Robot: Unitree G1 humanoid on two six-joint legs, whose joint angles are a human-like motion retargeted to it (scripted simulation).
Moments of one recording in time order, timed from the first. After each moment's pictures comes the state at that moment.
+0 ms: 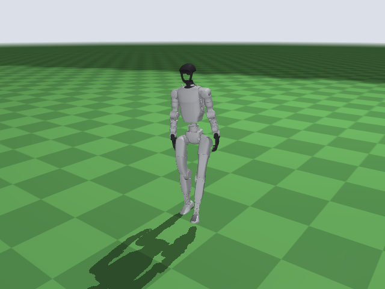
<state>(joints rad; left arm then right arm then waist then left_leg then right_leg) 0.24 0.05 0.46 1.54 0.19 0.12 -0.20 -0.05 -0.14 0.08 1.51 -0.27 0.09 0.26 -0.09 0.03 -0.05 -0.52 0.04 0.35 0.15 -0.07 0.04 -0.07 -0.04 -0.13 0.04 0.13 0.03</state>
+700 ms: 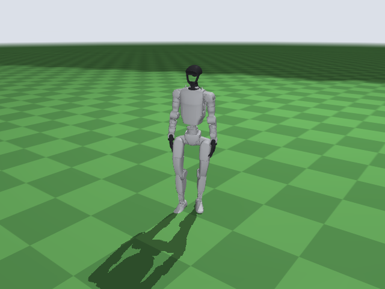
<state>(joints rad) 0.14 0.08 0.40 1.53 0.20 0.09 -0.21 -0.07 -0.09 0.15 1.53 -0.33 0.10 0.24 -0.23 0.03 -0.20 -0.03 -0.06 0.29 -0.02 -0.12 0.01 -0.16 -0.03 -0.26 0.02 0.11 -0.02</state>
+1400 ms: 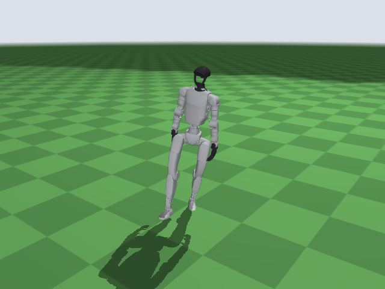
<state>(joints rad) 0.04 0.16 0.31 1.58 0.24 0.11 -0.19 0.00 -0.11 0.02 1.56 -0.21 0.09 0.18 -0.38 0.02 -0.07 0.04 -0.02 0.24 0.01 -0.15 0.08 -0.53 -0.01 -0.25 0.11 0.06 -0.01</state>
